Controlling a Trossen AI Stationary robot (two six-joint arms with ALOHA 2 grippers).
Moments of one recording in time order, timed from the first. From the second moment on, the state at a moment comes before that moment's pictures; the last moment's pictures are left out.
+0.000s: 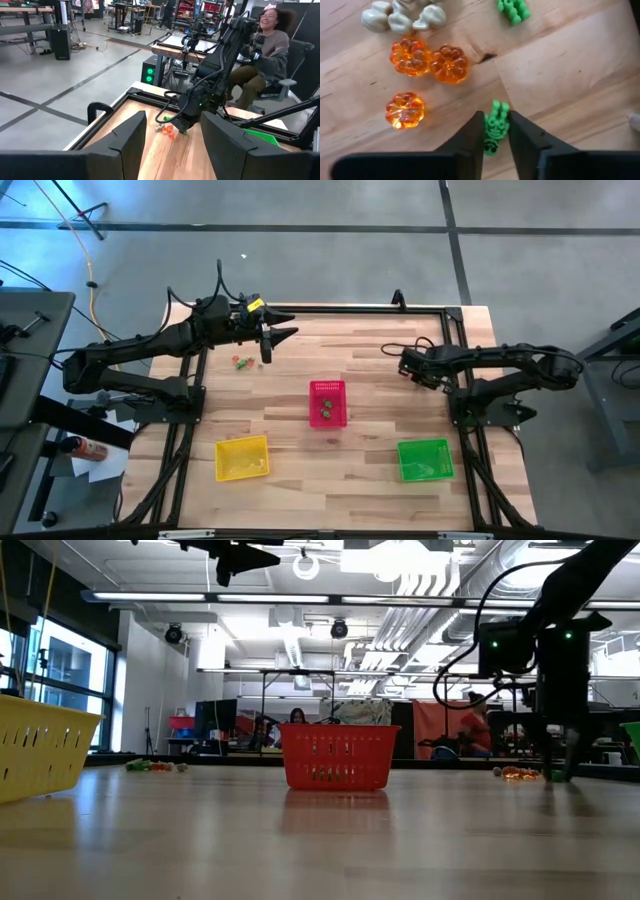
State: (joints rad) left arm 0.34 1.06 0.91 0.04 0.07 -0.13; right arm -0.39 1.26 0.49 -0.74 0.16 1.60
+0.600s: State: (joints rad) left arm 0.34 1.06 0.91 0.05 0.07 -0.13; right arm -0.26 0.94 0.61 -0.80 0.31 1.25
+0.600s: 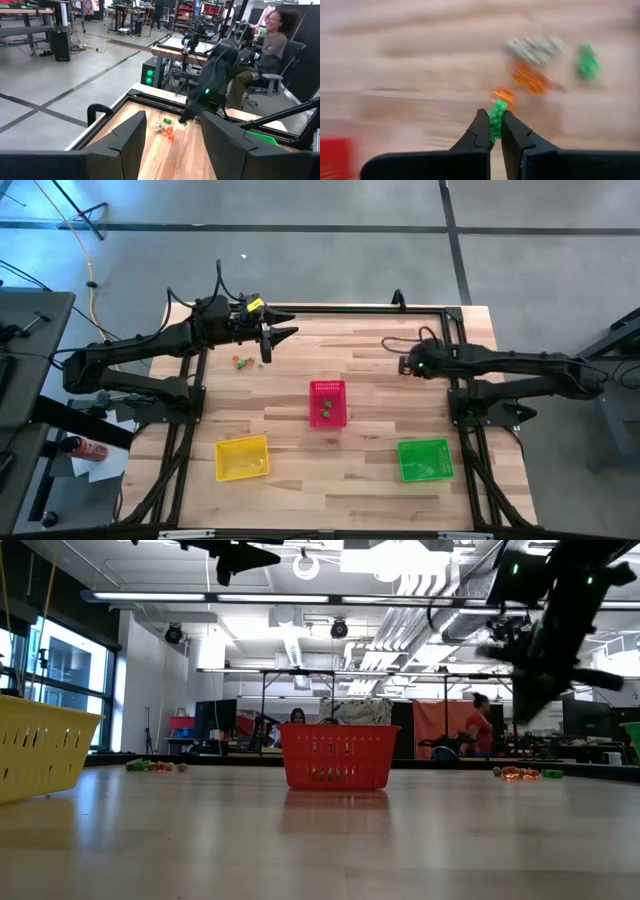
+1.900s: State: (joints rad) left arm 0.32 1.04 0.92 0.13 0.15 -0.31; right arm -0.16 1.27 0.92 0.06 -0.35 0.08
